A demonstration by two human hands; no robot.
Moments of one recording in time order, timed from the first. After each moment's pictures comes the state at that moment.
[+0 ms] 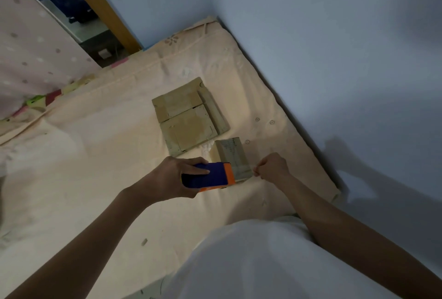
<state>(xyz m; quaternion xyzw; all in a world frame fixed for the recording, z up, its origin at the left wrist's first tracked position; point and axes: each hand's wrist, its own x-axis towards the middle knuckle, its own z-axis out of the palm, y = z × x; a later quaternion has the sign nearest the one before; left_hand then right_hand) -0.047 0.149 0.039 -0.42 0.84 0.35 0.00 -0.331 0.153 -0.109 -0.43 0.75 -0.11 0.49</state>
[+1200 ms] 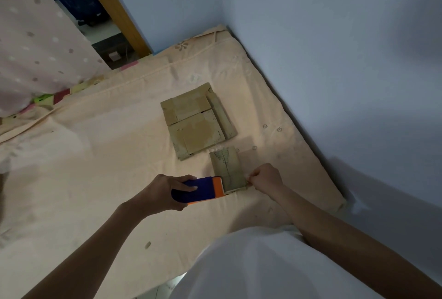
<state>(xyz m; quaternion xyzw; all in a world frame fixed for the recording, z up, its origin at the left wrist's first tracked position) 0.023 0.166 -0.014 -0.51 0.77 0.38 0.06 -0.289 0.160 -0.100 -0.48 0.73 -0.09 0.48</state>
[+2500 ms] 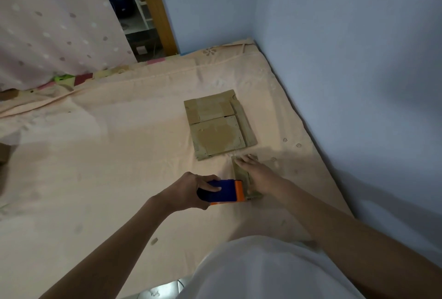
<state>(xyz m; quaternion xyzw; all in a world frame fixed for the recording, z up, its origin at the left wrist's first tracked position) 0.032 0.171 -0.031 -0.47 0.80 0.39 0.00 -0.229 0.122 -0.084 -0.79 0.51 0.11 0.33</state>
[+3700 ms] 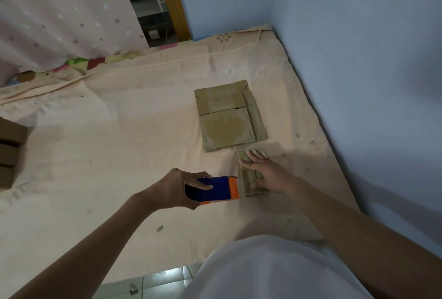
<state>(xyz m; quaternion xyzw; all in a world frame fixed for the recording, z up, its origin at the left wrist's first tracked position) 0.064 0.188 -0.010 -0.50 0.74 0.44 -0.05 -0.246 0.103 -0.129 -0.81 0.45 0.07 0.37</state>
